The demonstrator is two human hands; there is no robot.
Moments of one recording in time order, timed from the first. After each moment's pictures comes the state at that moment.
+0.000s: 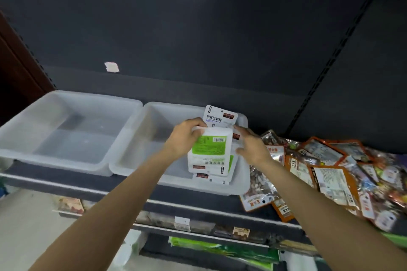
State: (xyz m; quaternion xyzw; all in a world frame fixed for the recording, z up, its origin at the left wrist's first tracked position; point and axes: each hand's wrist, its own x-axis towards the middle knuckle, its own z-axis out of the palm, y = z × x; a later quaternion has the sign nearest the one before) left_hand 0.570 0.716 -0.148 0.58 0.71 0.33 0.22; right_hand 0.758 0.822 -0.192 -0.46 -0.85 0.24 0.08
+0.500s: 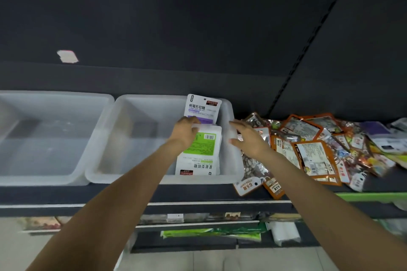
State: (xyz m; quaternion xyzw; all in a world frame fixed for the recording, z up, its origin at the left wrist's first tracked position) left_hand 0.577 0.770 -0.205 0.59 0.74 0.22 0.23; right_hand 0.777 0.812 -0.199 -0.50 -0.82 0.27 0.08
